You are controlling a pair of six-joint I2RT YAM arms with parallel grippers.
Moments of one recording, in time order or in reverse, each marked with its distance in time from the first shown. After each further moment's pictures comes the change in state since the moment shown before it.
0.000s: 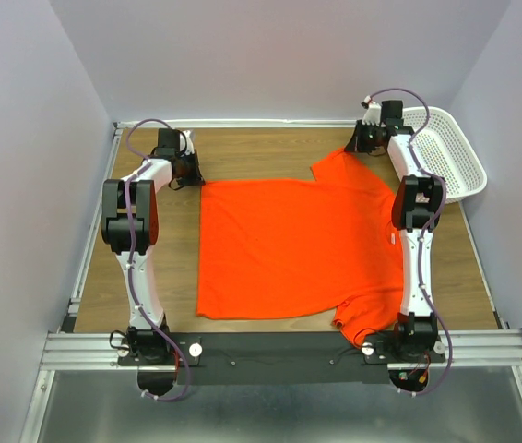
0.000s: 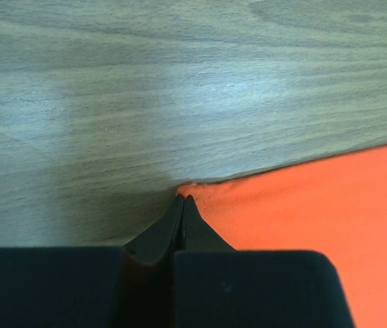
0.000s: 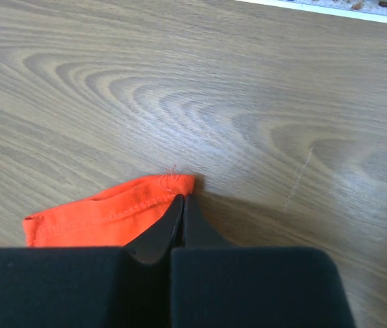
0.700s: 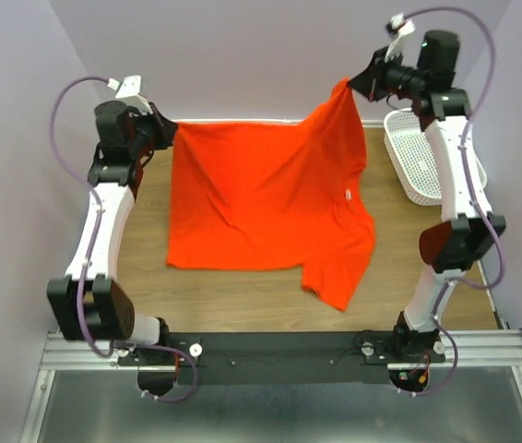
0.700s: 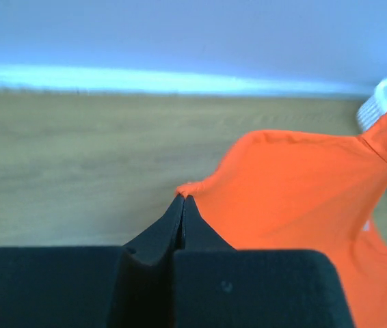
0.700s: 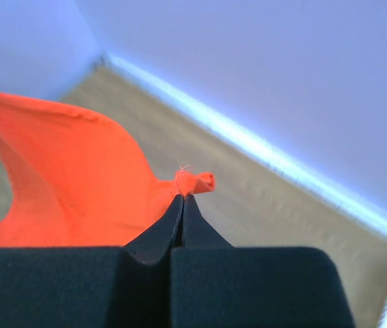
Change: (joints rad) left arm 0.035 -0.678 -0.173 0.114 0.015 -0.074; right arm 0.088 -0.747 -0.270 -0.005 -0.136 -0.013
